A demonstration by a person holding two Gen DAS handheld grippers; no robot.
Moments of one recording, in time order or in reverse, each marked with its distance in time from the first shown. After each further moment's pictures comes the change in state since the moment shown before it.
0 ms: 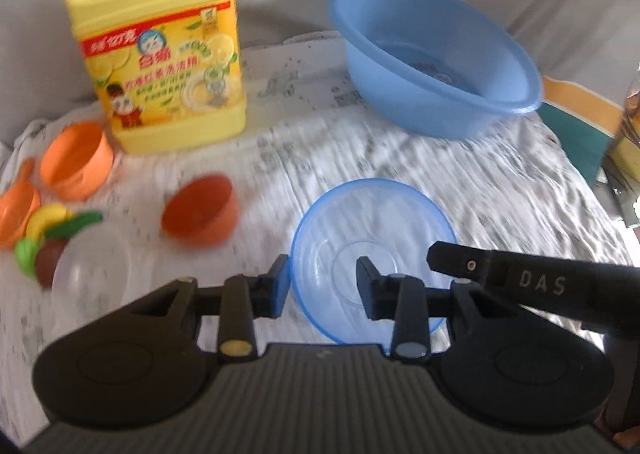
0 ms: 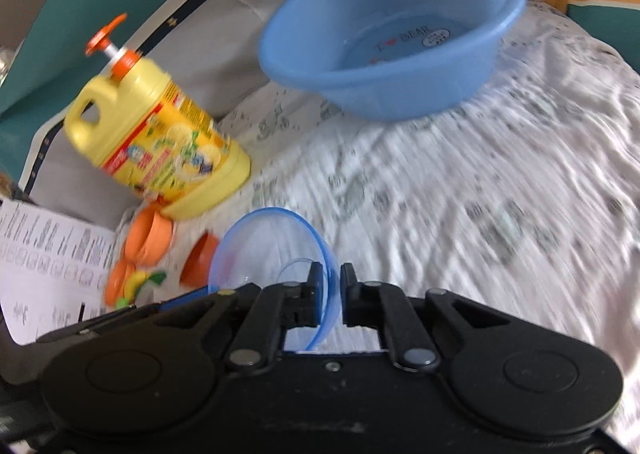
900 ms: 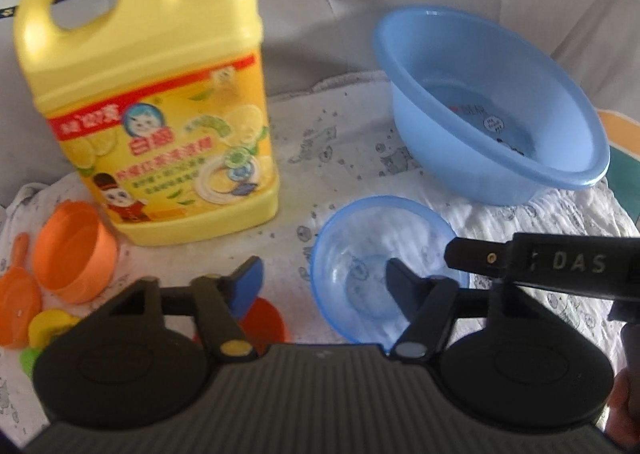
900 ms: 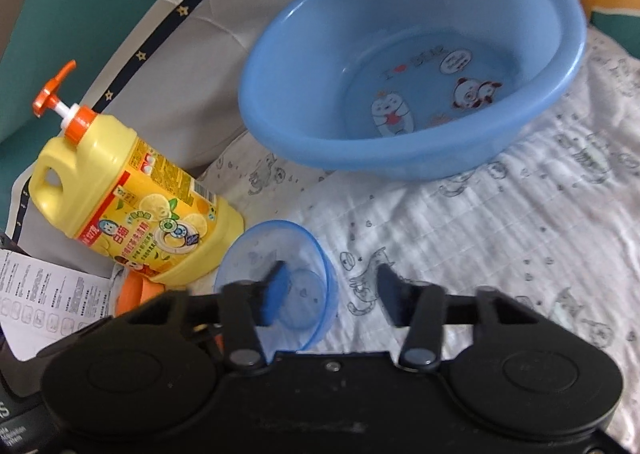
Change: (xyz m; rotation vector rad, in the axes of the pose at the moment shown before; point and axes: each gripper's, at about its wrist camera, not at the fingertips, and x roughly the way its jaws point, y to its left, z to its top) left arm 0.063 0.030 0.069 0.055 -0.061 0.047; right arm 0.074 0.003 0.064 0.082 -0.039 0.010
